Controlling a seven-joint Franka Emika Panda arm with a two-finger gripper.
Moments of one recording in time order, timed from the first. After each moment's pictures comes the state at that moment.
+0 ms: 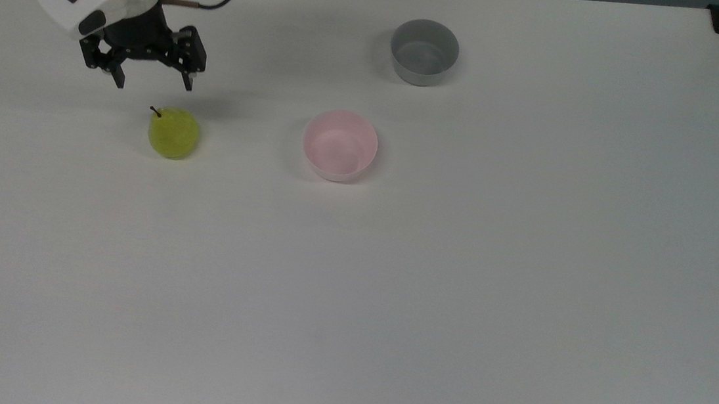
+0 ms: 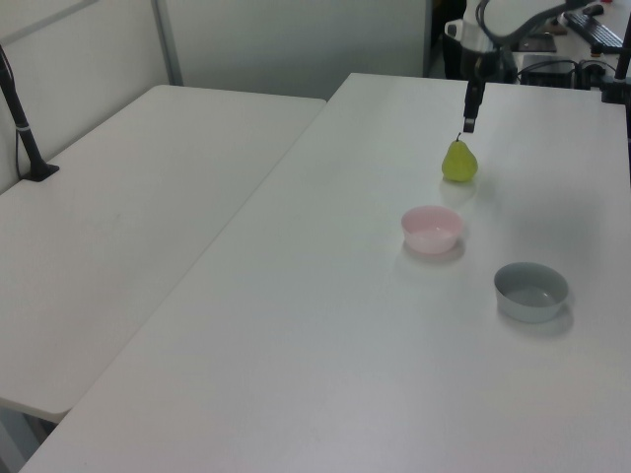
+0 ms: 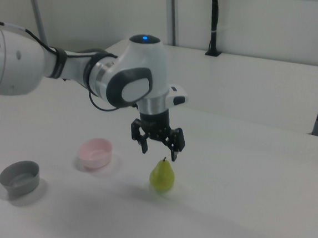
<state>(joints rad) -0.26 0.18 -0.04 -1.88 -0.01 2.12 -0.42</state>
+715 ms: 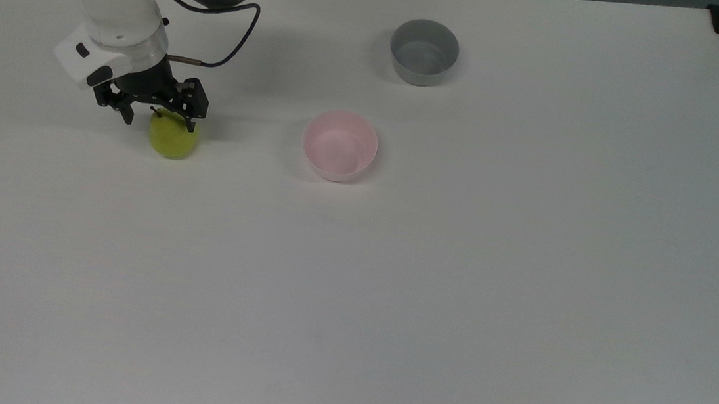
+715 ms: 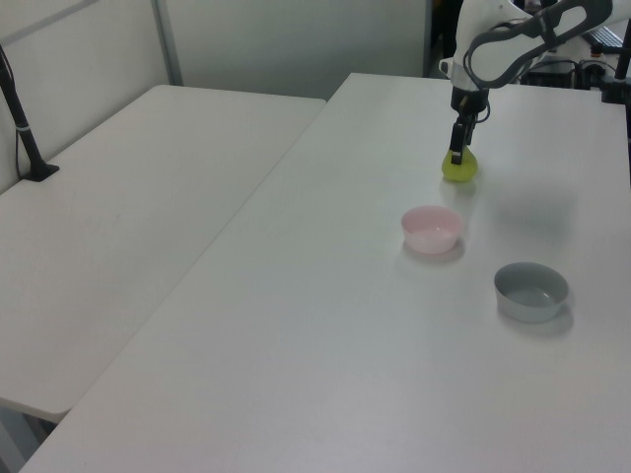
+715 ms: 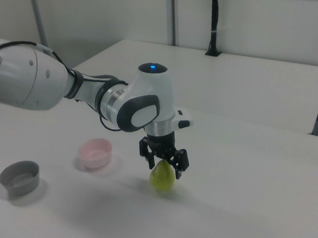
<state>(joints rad) -0.27 0.31 -0.04 -1.90 -0.01 2.28 -0.32</state>
